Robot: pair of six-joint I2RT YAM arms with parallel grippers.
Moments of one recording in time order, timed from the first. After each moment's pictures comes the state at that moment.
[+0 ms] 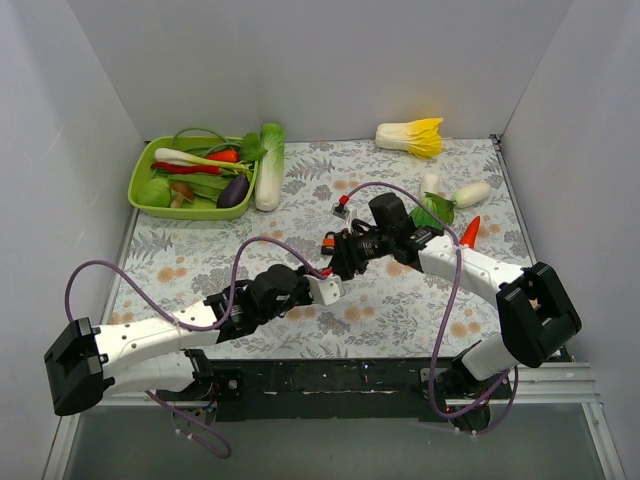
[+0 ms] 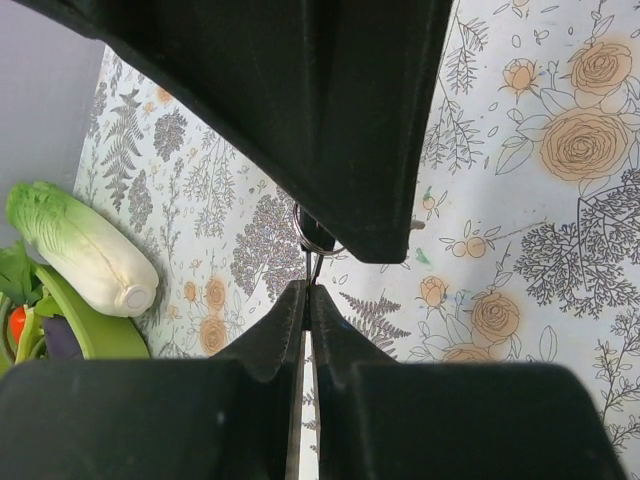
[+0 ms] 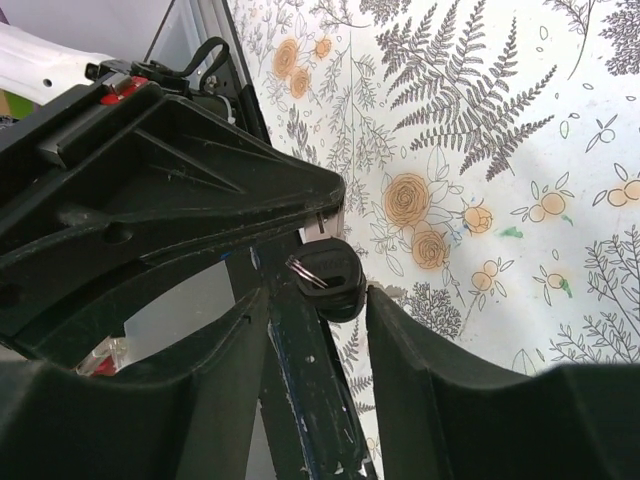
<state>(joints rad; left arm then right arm) -1.08 1.05 0.61 -0.04 -0.27 0.58 0.66 1.48 0.93 -0.14 -0.89 0.32</state>
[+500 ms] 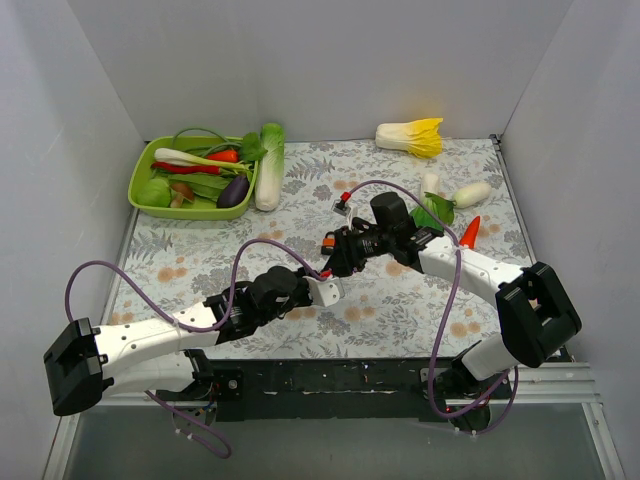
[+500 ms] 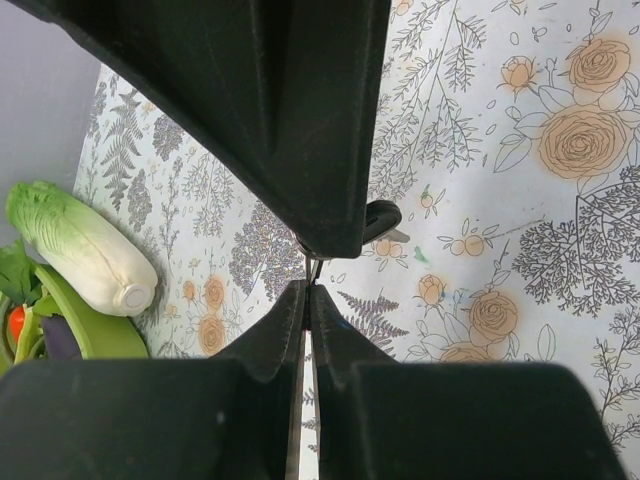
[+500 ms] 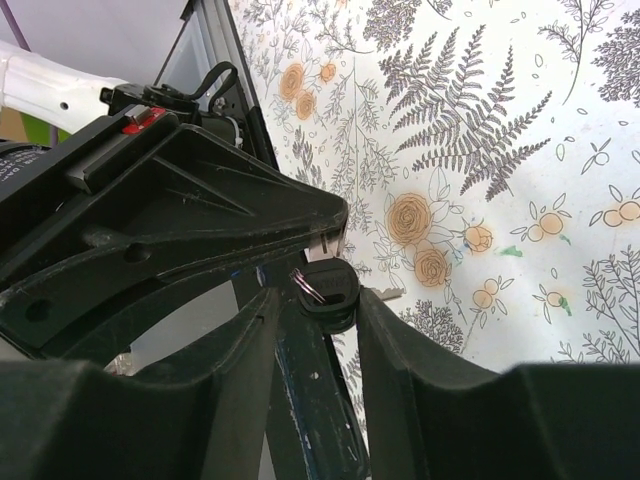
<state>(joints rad) -1.09 1.04 0.60 -0.03 -0.28 0.58 0.66 1.48 0.92 -0.05 -0.90 0.40</state>
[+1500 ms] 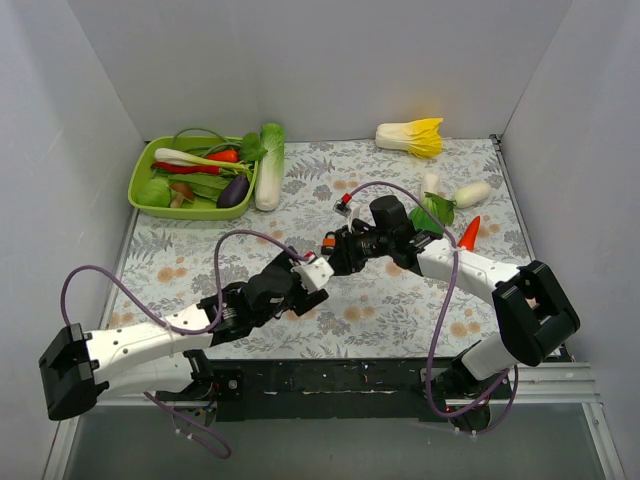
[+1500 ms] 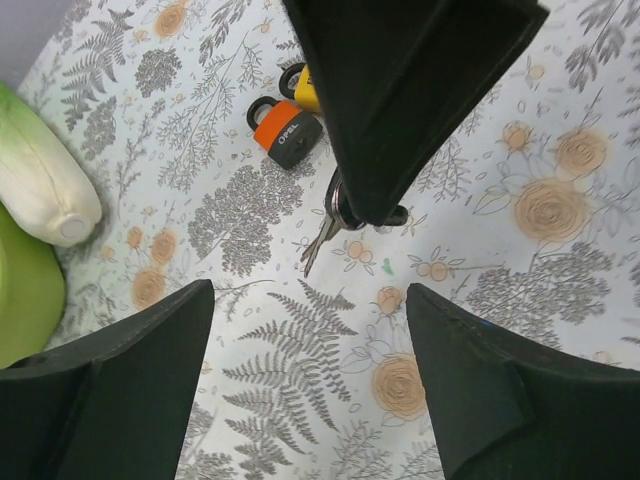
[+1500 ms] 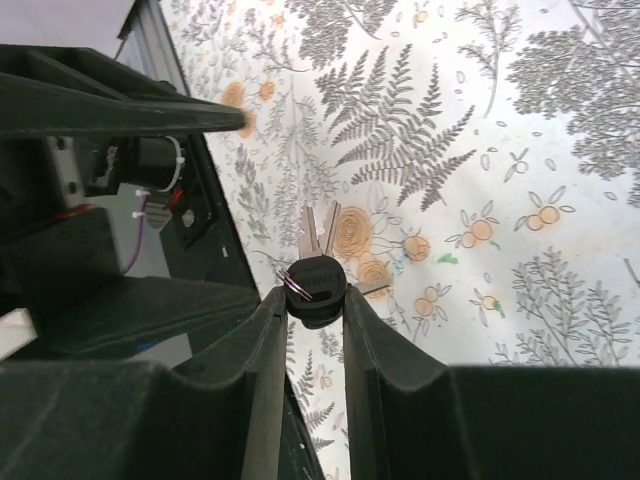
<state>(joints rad) -1.09 1.02 0.59 -0.02 -0.37 0.29 0.65 1.49 0.89 0.00 -0.79 0.36</state>
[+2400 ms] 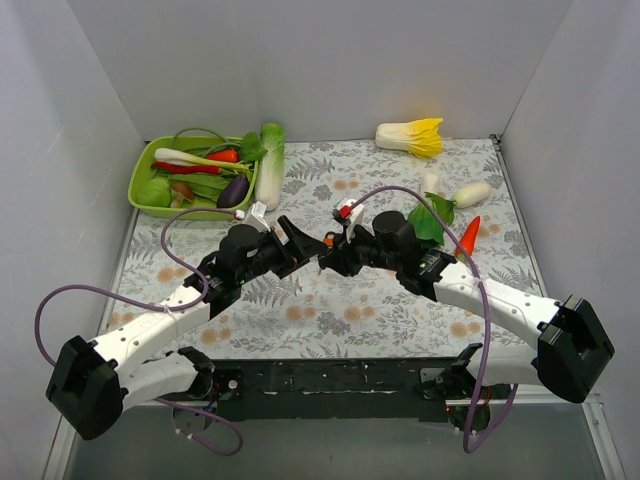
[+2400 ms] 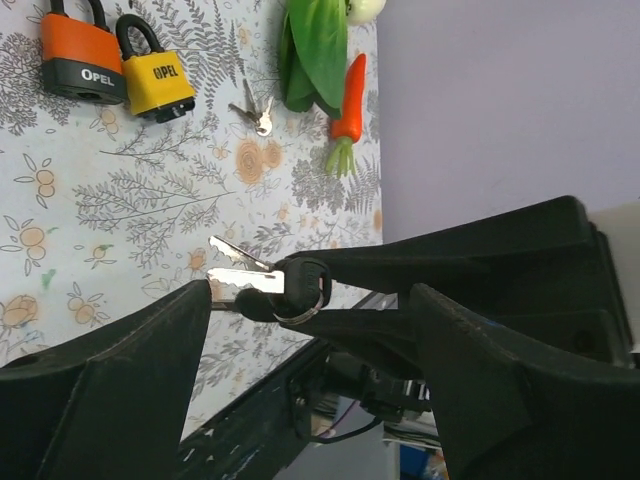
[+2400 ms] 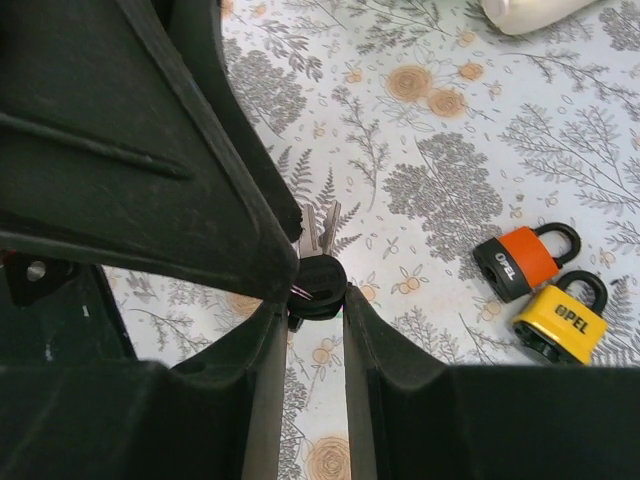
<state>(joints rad) -0.67 1.04 0.64 0.06 0.15 -1.11 0.82 1.26 0.83 0.05 -0.33 0.10</state>
